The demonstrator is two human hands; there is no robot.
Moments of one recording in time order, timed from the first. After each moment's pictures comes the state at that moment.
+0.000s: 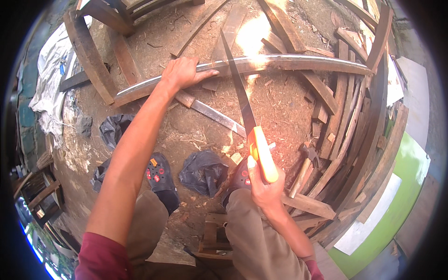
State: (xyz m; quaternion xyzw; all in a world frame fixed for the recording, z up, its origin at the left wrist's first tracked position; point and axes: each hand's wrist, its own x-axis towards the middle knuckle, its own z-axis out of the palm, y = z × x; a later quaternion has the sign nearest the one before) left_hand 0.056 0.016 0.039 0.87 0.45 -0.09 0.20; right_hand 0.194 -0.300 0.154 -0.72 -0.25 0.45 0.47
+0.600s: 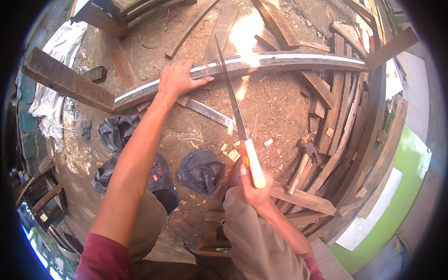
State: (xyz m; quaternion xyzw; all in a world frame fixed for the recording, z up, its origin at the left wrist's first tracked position) left_hand 0.060 -0.012 0.021 0.87 0.46 -0.02 0.14; right_hand 0.189 -0.344 0.119 -0.74 -0.31 0.39 0.44
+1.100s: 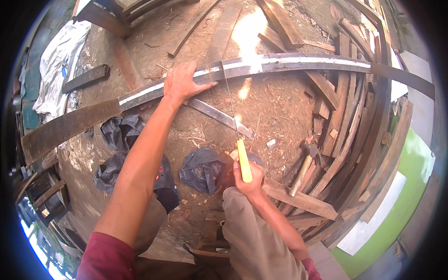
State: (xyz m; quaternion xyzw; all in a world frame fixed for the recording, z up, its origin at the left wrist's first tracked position) left_hand 0.054 -0.031 0.001 0.88 0.46 0.08 0.10; right_hand 0.183 -0.342 0.061 -0.70 -0.48 0.31 0.43
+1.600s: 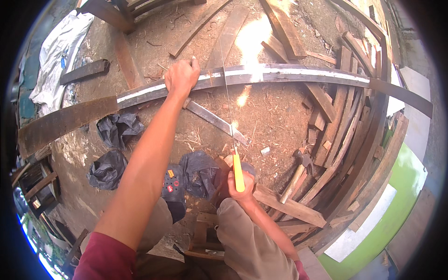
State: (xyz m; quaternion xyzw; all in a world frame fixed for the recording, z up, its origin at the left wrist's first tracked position) left_hand 0.082 -0.007 0.009 0.69 0.69 0.03 0.20; right_hand 0.180 -0.358 0.041 -0.70 -0.49 0.31 0.41
